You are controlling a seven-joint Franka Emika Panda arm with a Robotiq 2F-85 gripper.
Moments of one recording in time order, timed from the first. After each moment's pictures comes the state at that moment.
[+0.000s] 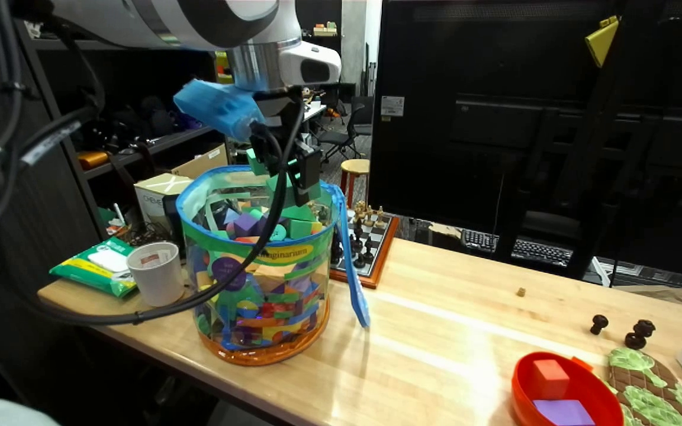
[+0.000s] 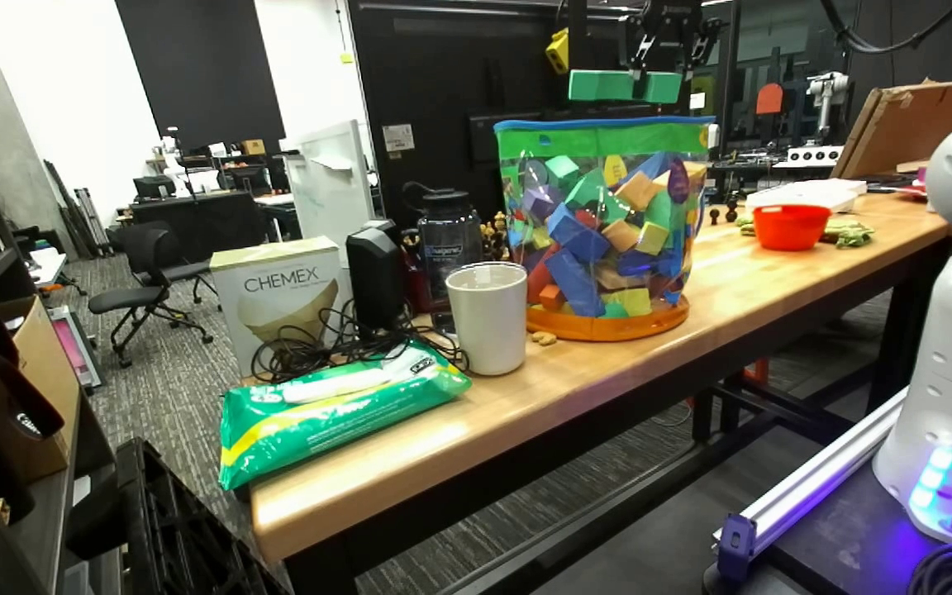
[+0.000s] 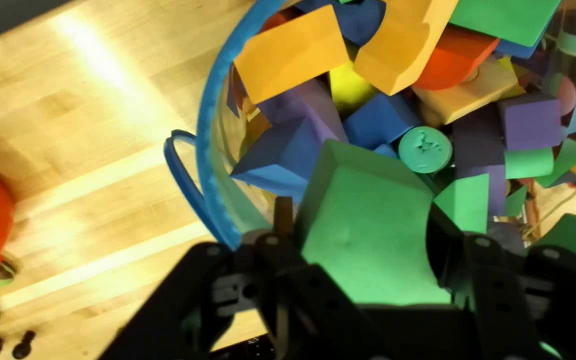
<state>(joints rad) -0.06 -0.70 0.04 -2.34 0.03 1.86 0.39</state>
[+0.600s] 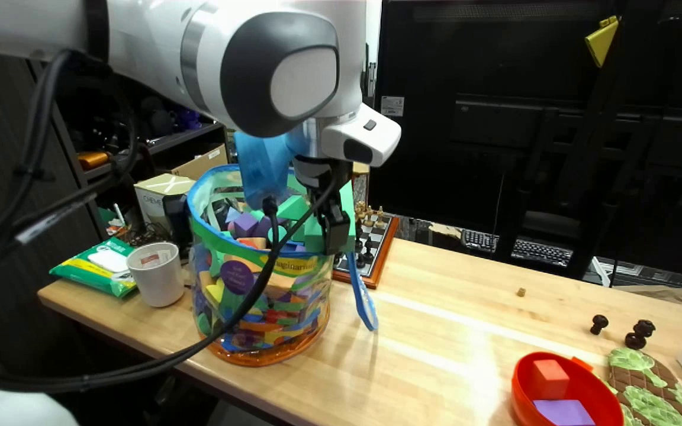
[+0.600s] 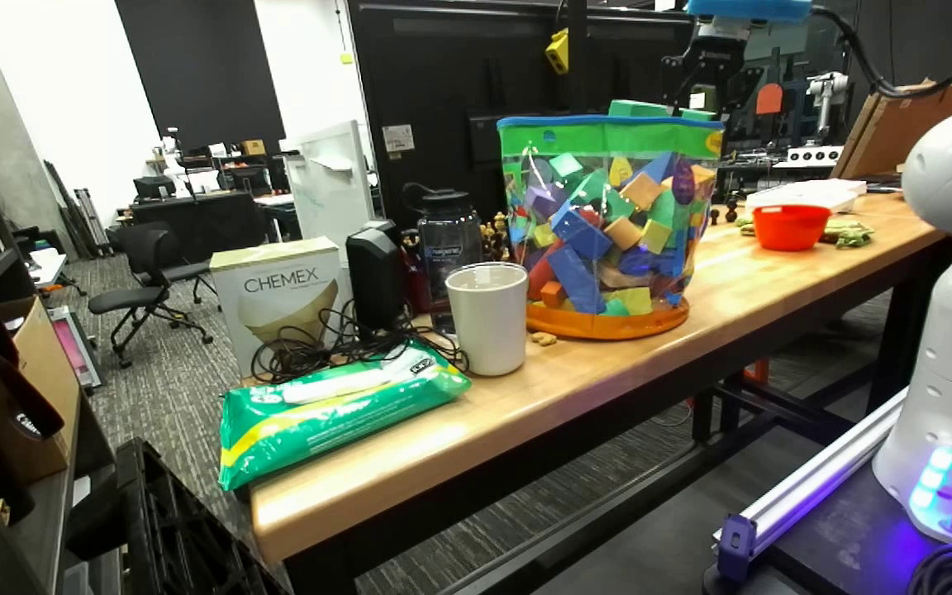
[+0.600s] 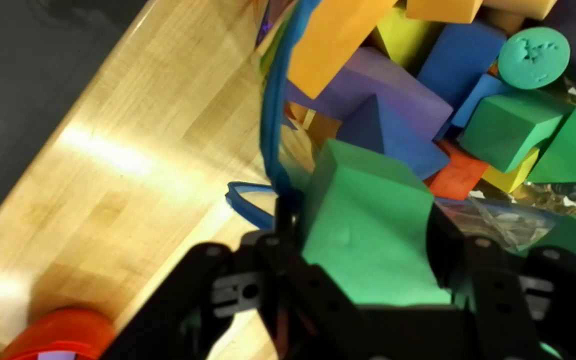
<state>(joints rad) -0.24 -0.75 -0.01 -2.53 0.13 2.01 0.58</state>
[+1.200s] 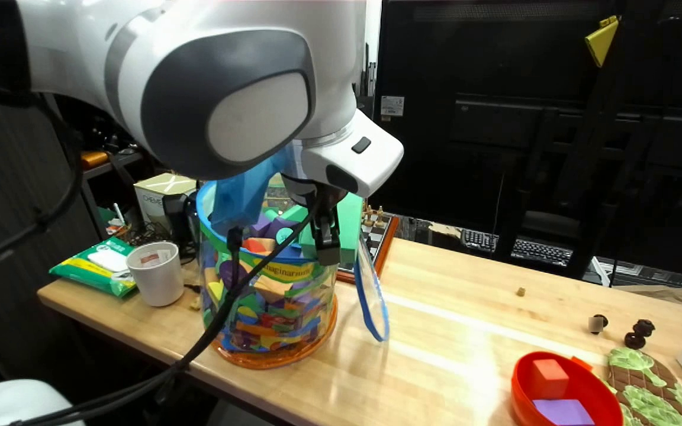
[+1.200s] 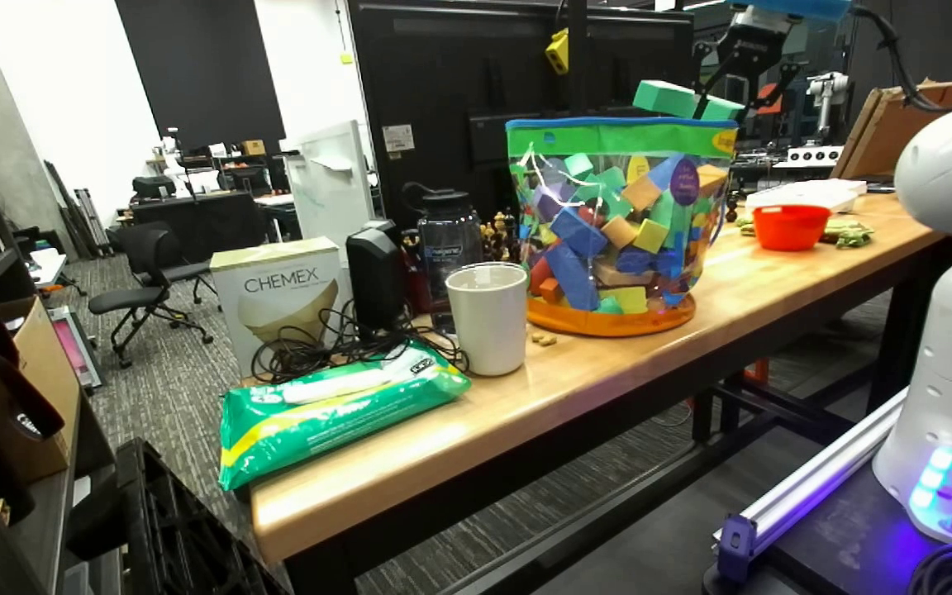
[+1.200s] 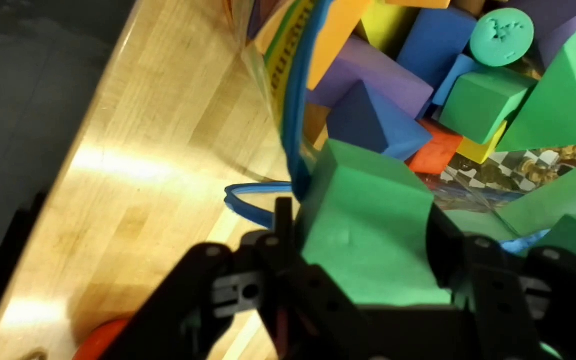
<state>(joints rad) -0.31 -0.96 -0.03 -2.67 0.18 2.07 0.65</state>
